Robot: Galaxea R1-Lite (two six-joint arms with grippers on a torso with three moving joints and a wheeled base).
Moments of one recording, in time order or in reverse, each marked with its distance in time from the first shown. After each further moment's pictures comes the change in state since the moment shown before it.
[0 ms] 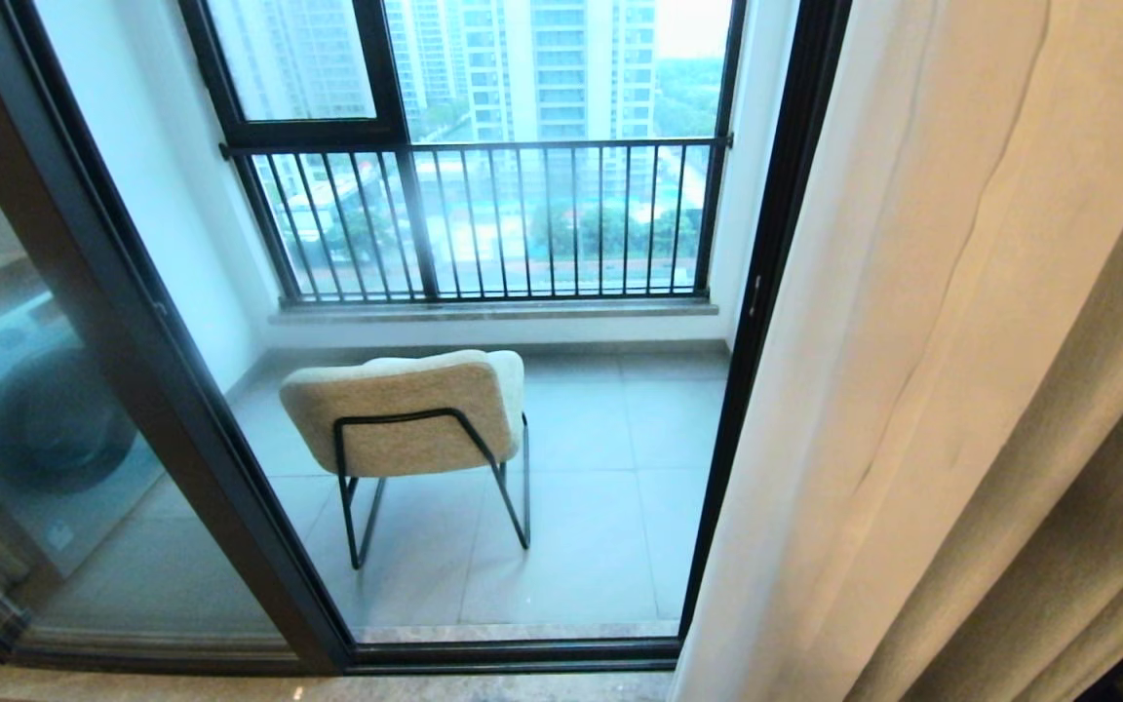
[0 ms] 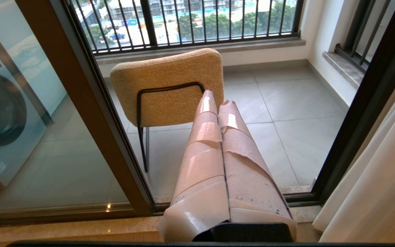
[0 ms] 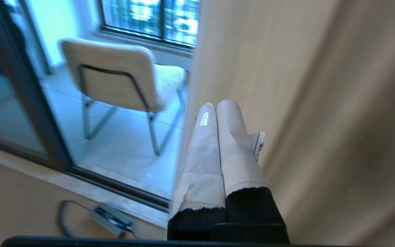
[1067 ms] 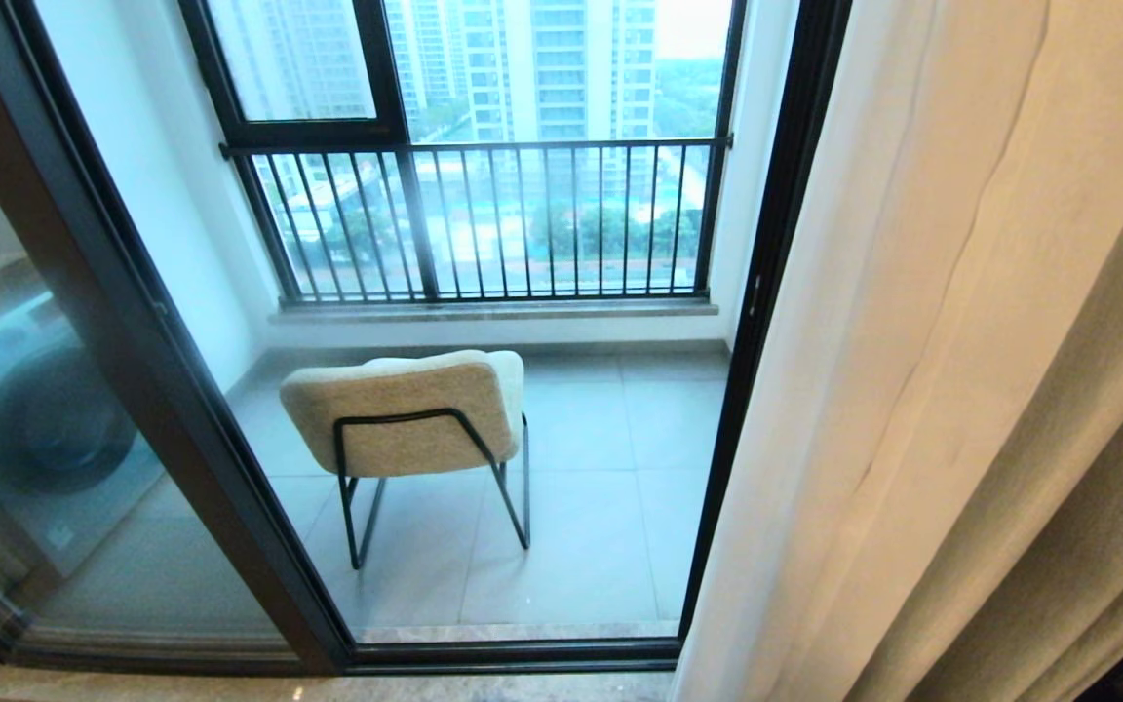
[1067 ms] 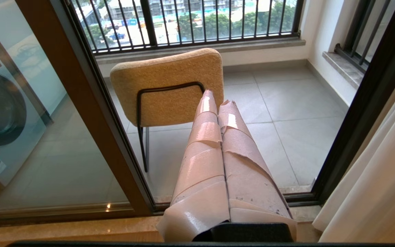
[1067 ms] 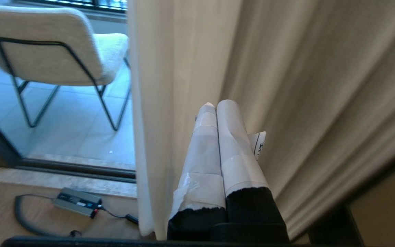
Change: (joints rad) left arm 0.000 0.000 0.000 0.000 -0.001 -0.001; right arm -0.055 -0.365 0.020 0.453 -0.203 -0.019
